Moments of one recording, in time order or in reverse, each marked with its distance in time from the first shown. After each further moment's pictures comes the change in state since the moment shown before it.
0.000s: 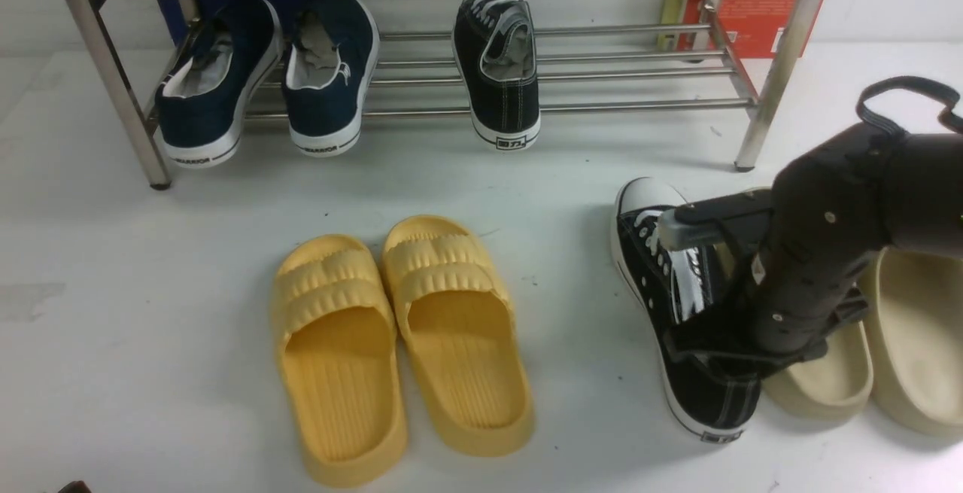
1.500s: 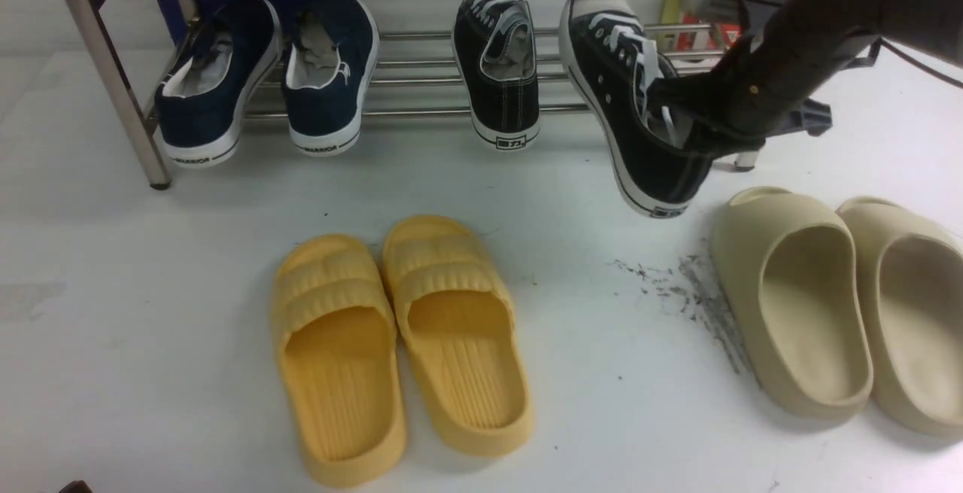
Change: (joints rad) right arm -0.207 0.256 -0.675 0.185 0.054 -0.023; left arm 0.000 0.000 0.000 0.000 0.000 0.000
